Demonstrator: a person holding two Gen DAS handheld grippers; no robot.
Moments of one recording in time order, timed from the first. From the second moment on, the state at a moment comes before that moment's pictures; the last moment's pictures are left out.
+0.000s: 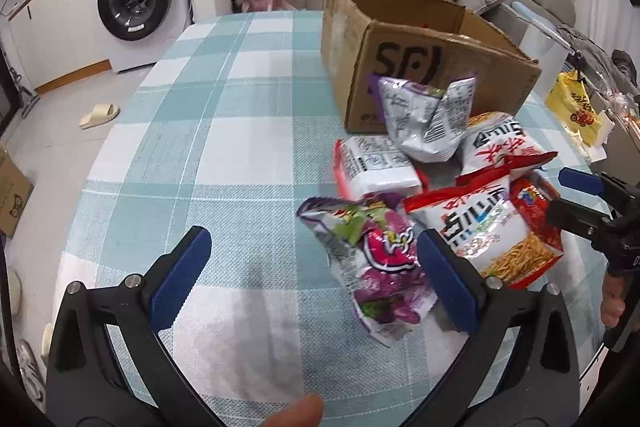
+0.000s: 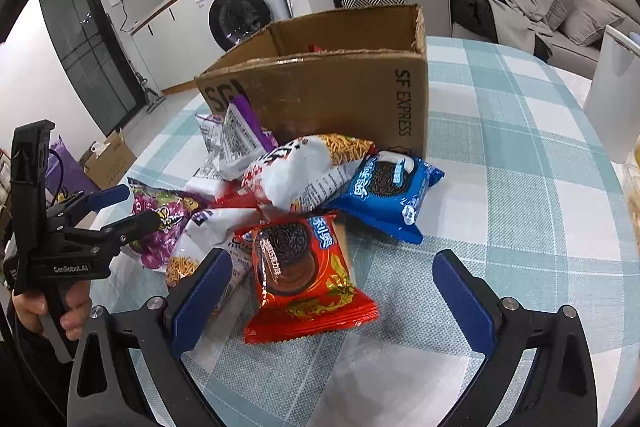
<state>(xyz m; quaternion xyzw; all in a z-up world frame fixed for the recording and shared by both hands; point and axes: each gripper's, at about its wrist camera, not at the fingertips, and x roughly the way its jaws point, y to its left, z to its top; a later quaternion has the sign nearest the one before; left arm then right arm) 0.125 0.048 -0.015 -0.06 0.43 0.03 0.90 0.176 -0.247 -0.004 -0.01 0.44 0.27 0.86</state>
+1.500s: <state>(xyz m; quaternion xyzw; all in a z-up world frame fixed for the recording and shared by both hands) 0.116 0.043 -0.014 -0.09 0.39 -0.07 0.91 0.163 -0.252 0.007 -0.01 0.41 0.34 0.84</state>
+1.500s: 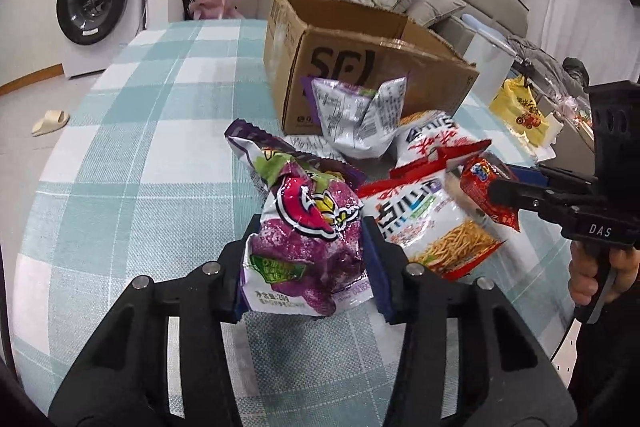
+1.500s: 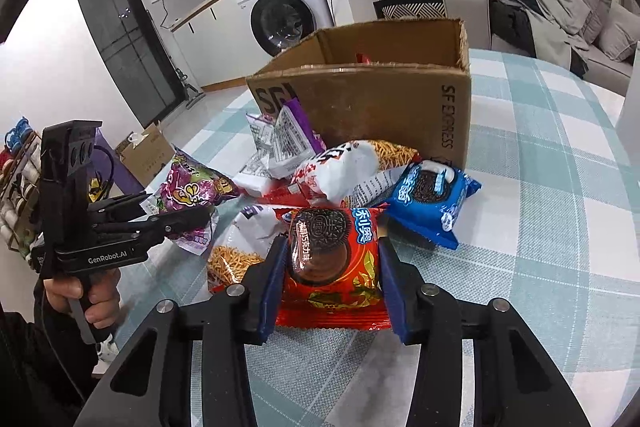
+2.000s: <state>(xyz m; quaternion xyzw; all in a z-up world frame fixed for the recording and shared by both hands) 0.092 0.040 0.038 -0.09 0.34 -0.06 0.93 0.151 -0.268 0.048 0.02 0.36 0.34 0.87</state>
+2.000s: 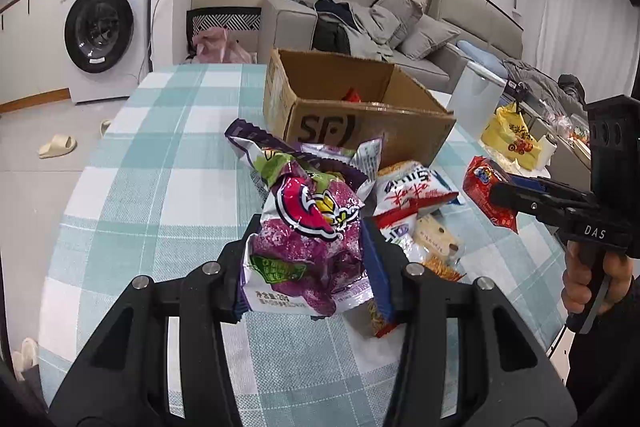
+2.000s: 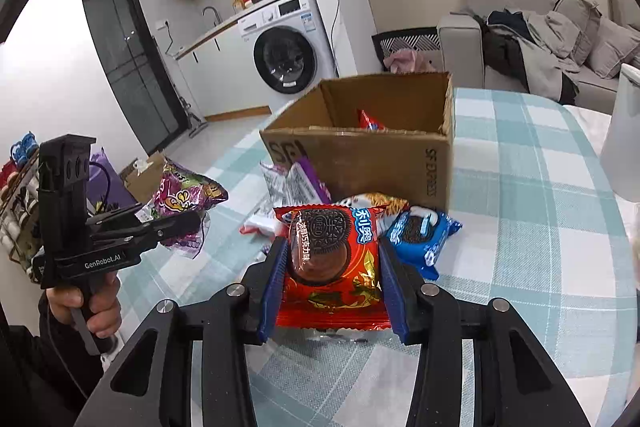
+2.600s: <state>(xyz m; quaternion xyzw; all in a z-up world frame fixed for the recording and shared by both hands) 0.128 0.035 0.101 -0.08 0.29 -0.07 0.95 0.164 -0.283 0.097 0.06 0.31 0.31 0.90</state>
